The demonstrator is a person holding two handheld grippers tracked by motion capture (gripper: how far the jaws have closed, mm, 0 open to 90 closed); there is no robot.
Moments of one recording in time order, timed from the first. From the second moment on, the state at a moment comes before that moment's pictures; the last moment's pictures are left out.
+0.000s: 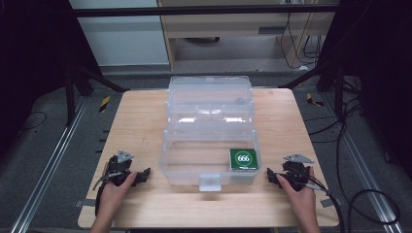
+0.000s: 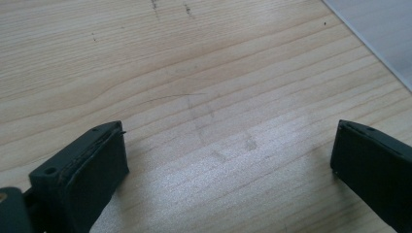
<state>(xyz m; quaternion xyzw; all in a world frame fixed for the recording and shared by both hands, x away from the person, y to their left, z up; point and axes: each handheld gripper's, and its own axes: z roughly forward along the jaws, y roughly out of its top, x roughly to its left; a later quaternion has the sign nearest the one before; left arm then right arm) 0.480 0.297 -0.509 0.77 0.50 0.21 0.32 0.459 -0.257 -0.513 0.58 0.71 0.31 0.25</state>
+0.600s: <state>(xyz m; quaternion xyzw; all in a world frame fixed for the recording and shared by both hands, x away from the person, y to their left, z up) 0.469 0.295 -0.444 0.84 0.37 0.23 0.30 0.449 -0.269 -0.460 0.45 0.81 0.23 0.30</state>
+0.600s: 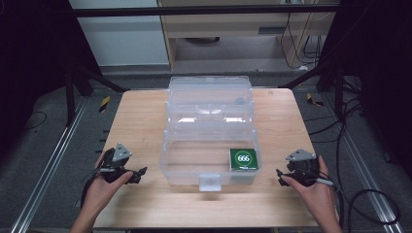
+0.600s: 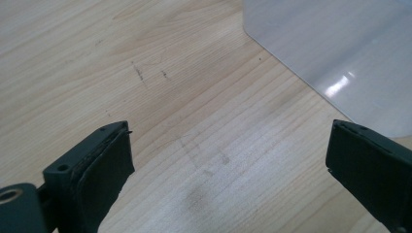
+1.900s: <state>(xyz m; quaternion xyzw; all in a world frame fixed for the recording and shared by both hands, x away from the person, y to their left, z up) 0.443 0.199 -0.348 0.92 0.16 0.17 0.31 0.529 -0.183 -0.297 0.22 0.91 0.24 0.24</state>
